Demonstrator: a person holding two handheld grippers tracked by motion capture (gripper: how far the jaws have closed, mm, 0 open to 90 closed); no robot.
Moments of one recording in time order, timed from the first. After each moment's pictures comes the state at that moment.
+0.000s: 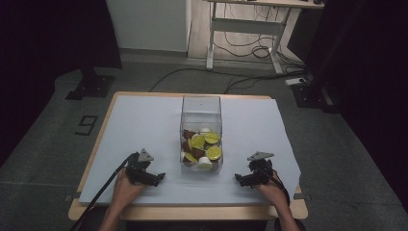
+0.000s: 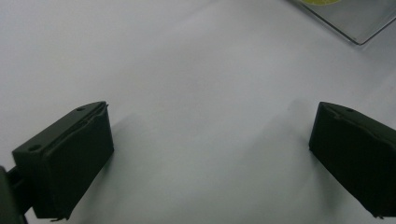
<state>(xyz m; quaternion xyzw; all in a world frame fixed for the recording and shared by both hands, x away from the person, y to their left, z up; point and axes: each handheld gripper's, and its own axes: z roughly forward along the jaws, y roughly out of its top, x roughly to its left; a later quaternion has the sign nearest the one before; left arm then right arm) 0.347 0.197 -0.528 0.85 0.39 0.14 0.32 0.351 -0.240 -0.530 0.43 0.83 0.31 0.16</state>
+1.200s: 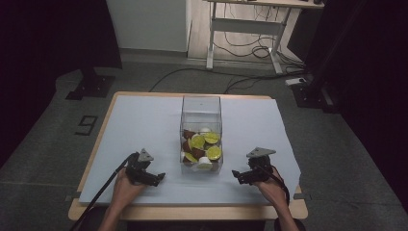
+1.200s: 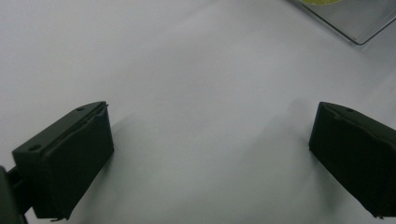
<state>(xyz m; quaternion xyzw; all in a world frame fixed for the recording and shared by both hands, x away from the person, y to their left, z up) 0.348 0.197 -0.528 0.85 0.39 0.14 0.32 0.345 -0.229 -0.495 0.40 0.83 0.35 0.16</state>
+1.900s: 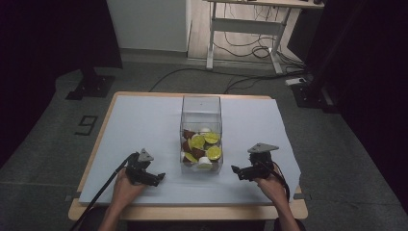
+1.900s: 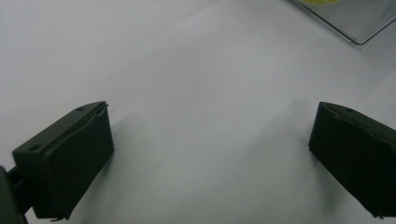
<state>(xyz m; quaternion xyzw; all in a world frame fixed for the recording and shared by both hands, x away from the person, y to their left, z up) 0.348 0.197 -0.528 0.85 0.39 0.14 0.32 0.346 -0.227 -0.472 0.40 0.82 0.38 0.17</state>
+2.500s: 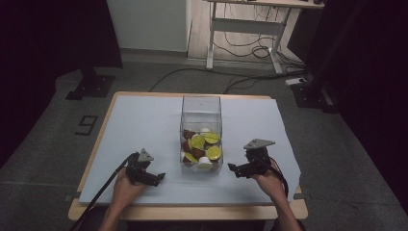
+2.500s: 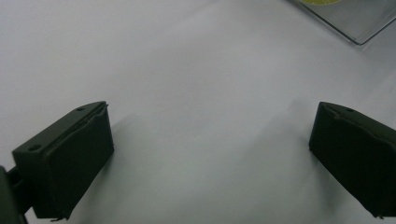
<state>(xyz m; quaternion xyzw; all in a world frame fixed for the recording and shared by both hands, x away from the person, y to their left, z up) 0.347 0.197 -0.528 0.85 0.39 0.14 0.32 0.350 -0.213 -0.454 0.38 0.83 0.37 0.16</state>
